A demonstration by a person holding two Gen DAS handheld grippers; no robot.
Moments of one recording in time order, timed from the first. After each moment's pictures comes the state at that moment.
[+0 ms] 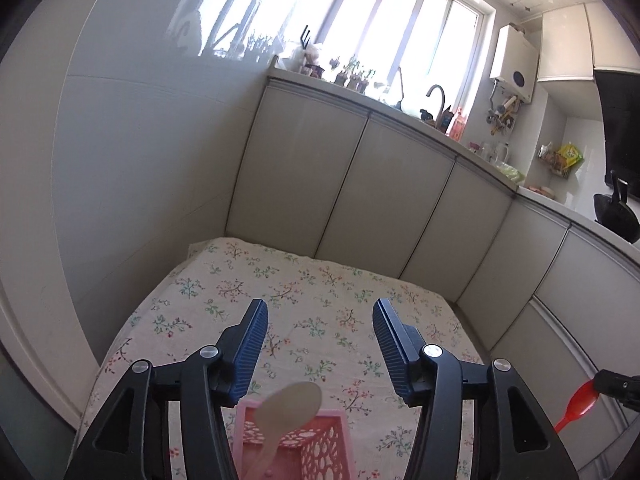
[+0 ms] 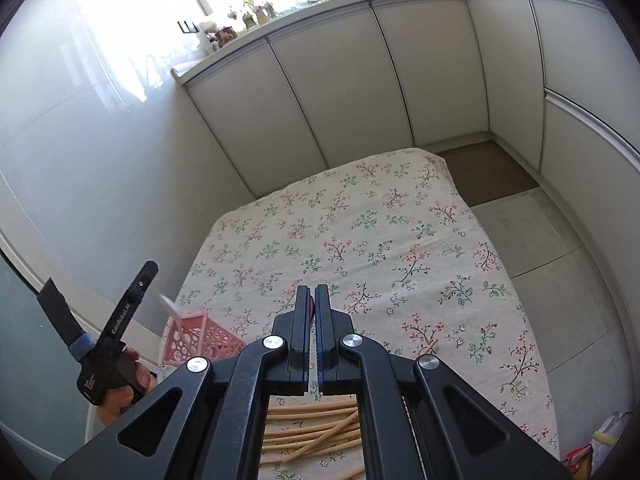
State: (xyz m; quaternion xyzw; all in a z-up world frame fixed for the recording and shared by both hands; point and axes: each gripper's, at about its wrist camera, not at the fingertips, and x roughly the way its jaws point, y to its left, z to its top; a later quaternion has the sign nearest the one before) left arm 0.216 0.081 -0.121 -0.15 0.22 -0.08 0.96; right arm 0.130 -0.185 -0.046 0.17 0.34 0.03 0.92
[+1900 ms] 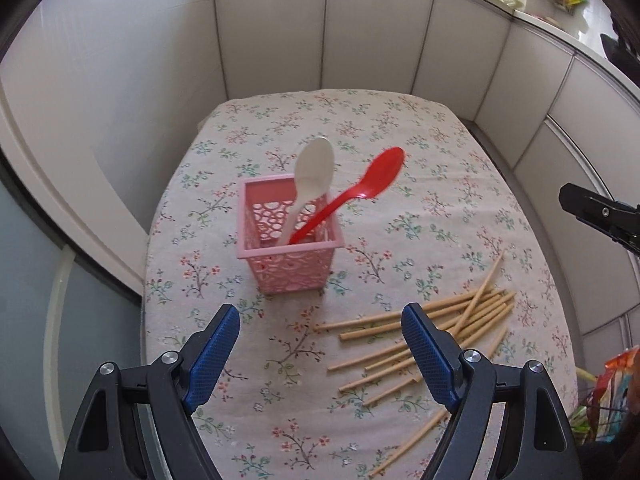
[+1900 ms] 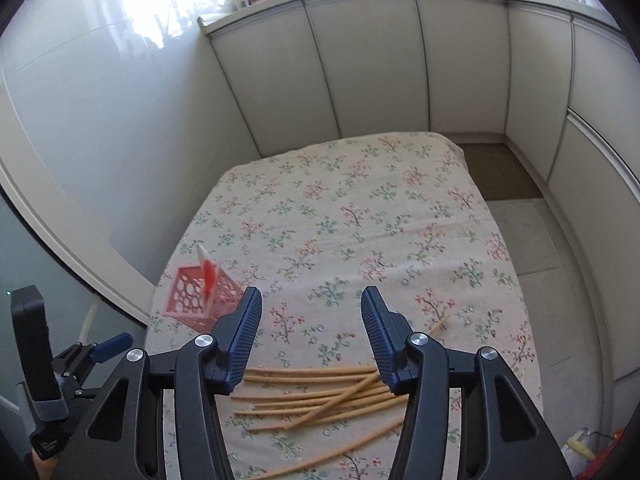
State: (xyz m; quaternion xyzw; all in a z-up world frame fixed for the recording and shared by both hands) left arm 0.134 0.031 -0.125 0.02 0.49 -0.09 0.87; right arm 0.124 -0.159 -0.059 0.12 0.42 0.03 0.90
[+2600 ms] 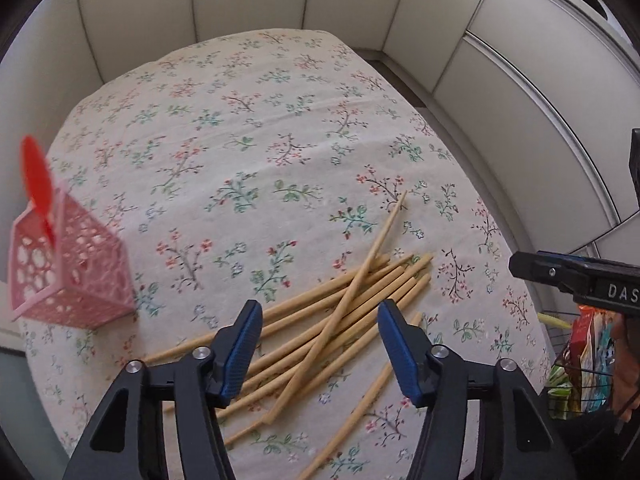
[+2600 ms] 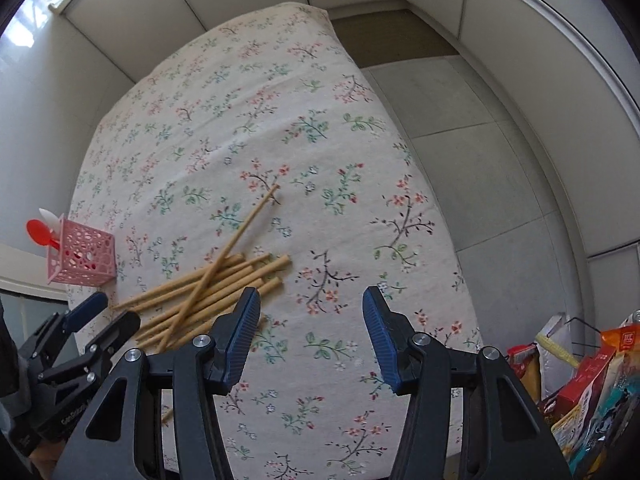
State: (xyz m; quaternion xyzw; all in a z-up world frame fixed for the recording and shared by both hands) left arm 0.162 -0.109 -0.186 0.08 0.55 -0.24 0.79; right arm 0.098 -0.289 -0.156 0.20 0.59 -0.09 0.78
